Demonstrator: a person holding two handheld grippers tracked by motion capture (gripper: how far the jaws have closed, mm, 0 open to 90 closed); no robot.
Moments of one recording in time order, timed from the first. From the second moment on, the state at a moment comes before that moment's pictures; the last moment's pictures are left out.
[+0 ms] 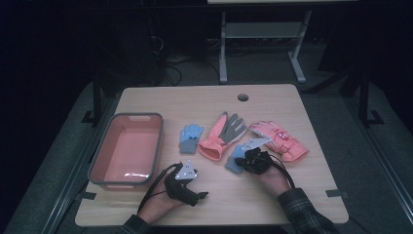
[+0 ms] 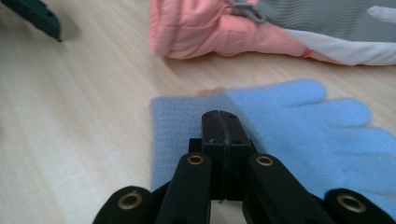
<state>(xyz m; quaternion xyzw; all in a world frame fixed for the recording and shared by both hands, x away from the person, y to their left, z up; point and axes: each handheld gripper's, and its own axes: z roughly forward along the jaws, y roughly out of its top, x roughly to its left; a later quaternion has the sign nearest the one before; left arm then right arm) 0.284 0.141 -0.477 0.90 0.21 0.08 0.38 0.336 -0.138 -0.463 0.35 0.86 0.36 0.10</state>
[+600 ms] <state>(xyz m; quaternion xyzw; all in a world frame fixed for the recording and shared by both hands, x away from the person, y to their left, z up) 0.284 0.141 -0.477 0.90 0.21 0.09 0.38 0.294 -0.111 -0.458 0.30 0.87 0.38 0.07</state>
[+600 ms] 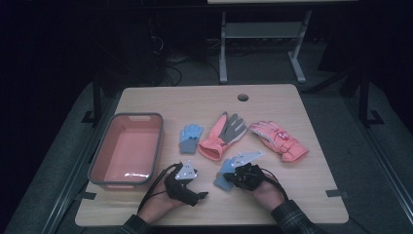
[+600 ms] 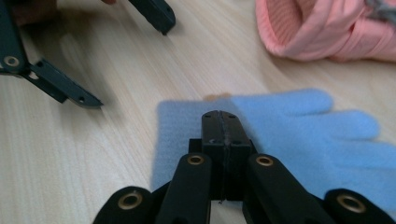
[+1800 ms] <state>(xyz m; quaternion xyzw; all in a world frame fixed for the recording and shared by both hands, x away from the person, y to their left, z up) 0.283 0.141 -0.477 0.90 0.21 0.09 0.38 0.277 -0.176 -0.463 0.31 0.88 0.34 0.09</state>
